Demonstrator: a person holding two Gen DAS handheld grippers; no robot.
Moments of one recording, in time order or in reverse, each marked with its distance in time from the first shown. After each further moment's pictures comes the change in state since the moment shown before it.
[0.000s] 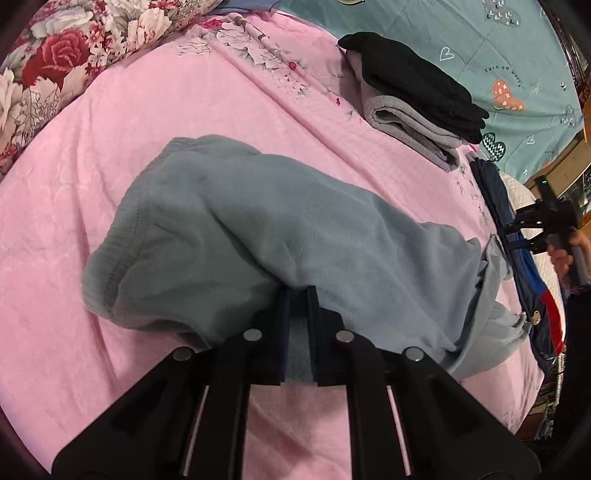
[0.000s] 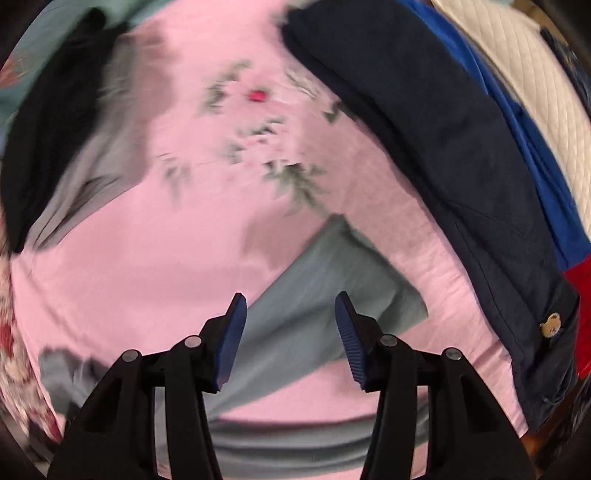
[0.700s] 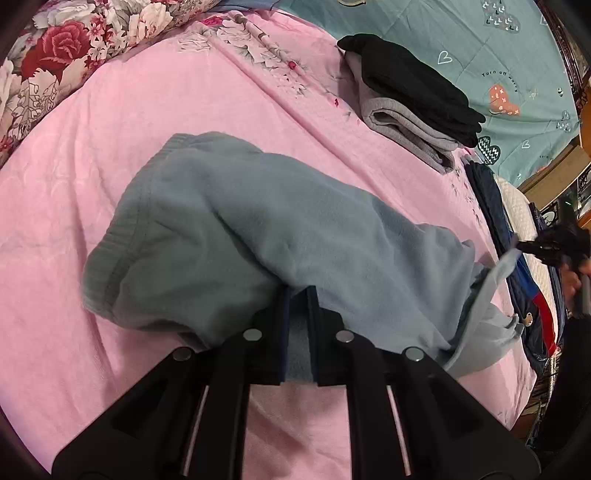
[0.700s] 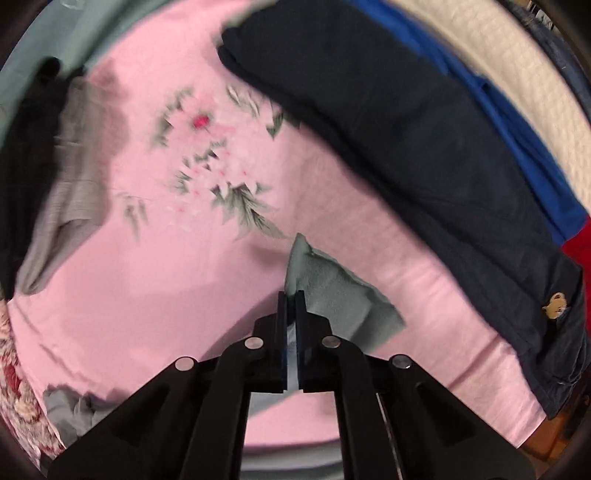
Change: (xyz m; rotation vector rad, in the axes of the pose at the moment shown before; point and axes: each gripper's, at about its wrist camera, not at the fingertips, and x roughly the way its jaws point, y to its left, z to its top) left arm 0.000 0.002 0.000 -0.013 0.004 -0.026; right arm -0.030 -0.045 -0.044 0.095 -0.132 0.028
